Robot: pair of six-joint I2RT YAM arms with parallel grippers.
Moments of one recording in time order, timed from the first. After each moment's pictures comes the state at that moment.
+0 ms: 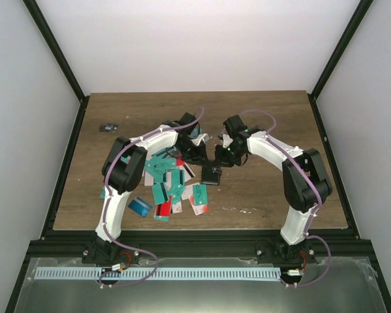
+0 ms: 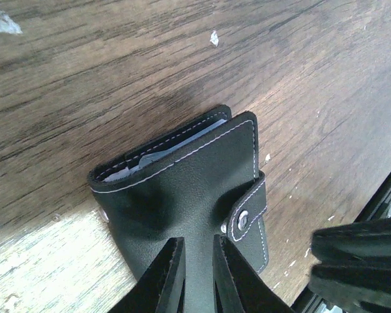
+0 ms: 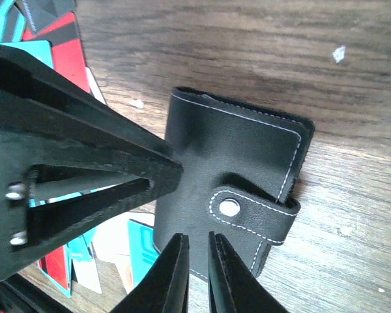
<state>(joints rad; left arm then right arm) -0.56 2.21 1.67 -0.77 0.65 -0.34 0.45 1.79 1.28 -0.72 -0.40 0.43</state>
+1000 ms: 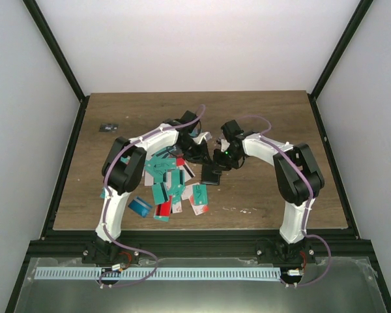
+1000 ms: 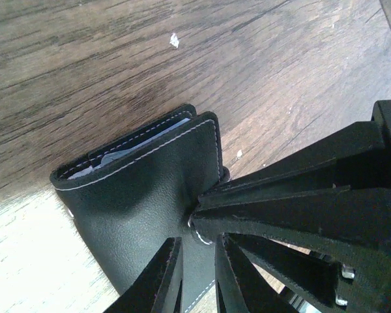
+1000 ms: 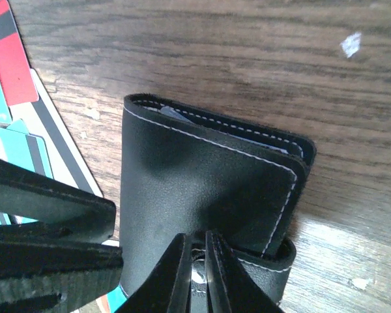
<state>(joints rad) -0.57 2.20 1.70 -0.79 0.68 -0.34 0.45 1.89 1.25 -0.64 -0.41 0.45</state>
